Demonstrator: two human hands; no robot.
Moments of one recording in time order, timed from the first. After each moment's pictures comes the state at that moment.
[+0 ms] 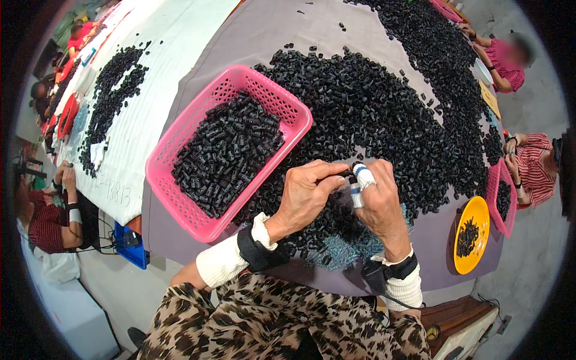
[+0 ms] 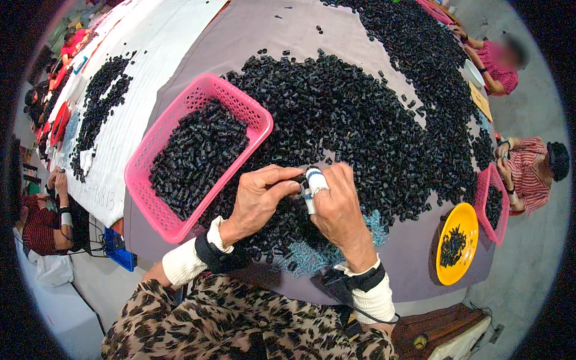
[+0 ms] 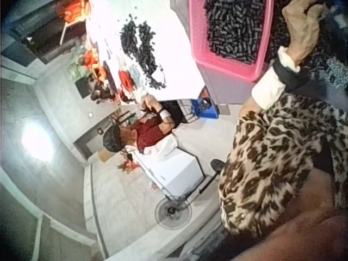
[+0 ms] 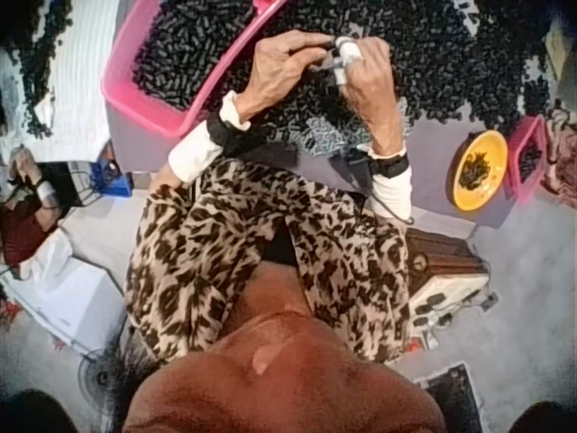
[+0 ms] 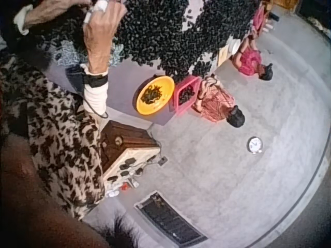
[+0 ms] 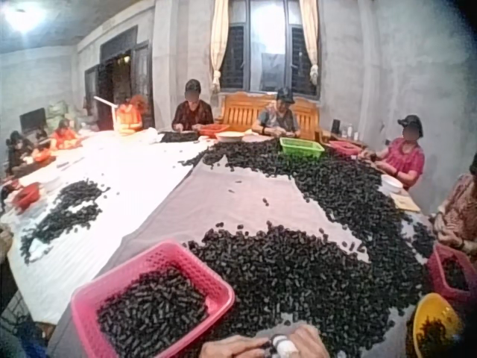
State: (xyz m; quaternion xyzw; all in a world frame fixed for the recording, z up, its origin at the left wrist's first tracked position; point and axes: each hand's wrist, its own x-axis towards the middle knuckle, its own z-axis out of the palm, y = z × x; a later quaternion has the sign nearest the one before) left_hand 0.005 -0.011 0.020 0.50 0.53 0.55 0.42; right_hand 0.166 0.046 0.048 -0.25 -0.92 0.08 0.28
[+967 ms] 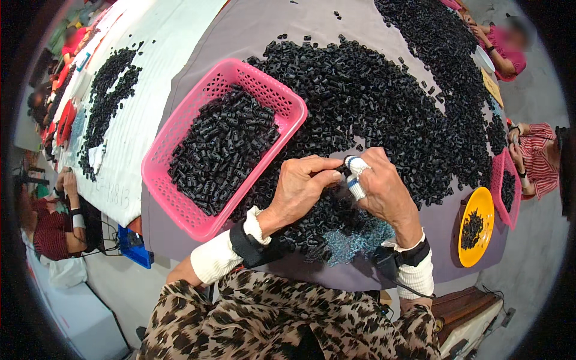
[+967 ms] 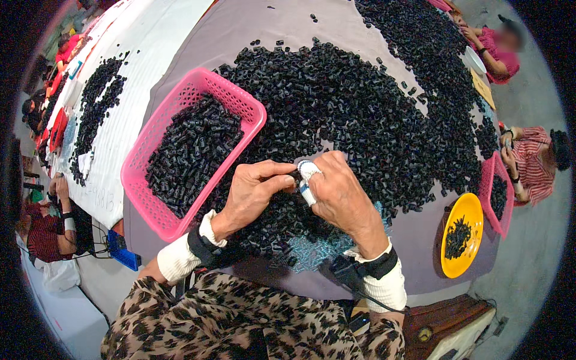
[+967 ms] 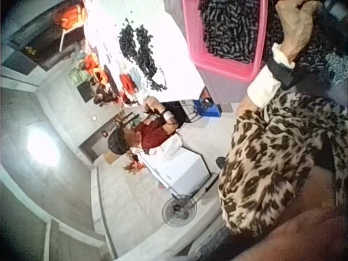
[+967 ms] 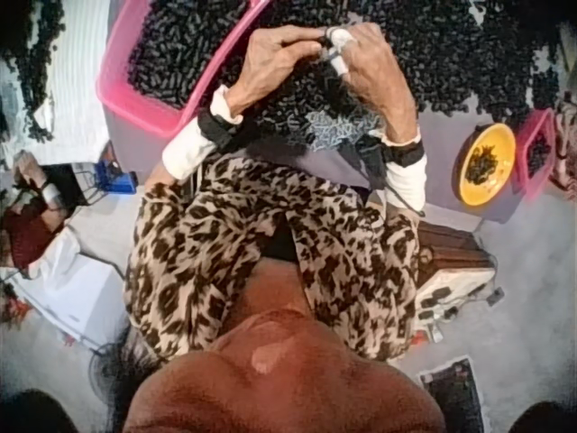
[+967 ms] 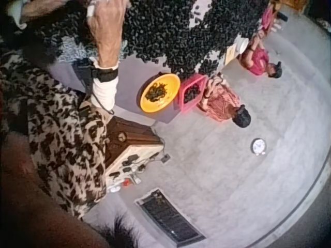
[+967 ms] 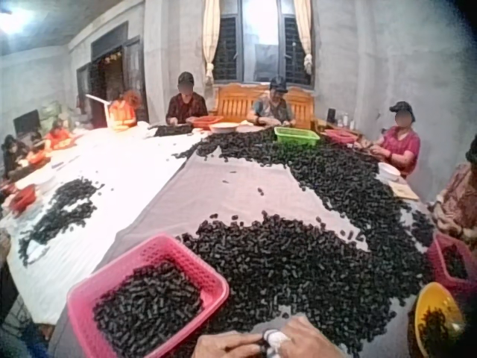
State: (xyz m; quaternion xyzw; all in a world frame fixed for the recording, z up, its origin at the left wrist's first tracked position) left_hand -0.001 -0.007 0.014 0.48 0.52 0.51 0.49; right_hand 0.171 0.066 0.052 -0.21 -0.94 0.17 0.21
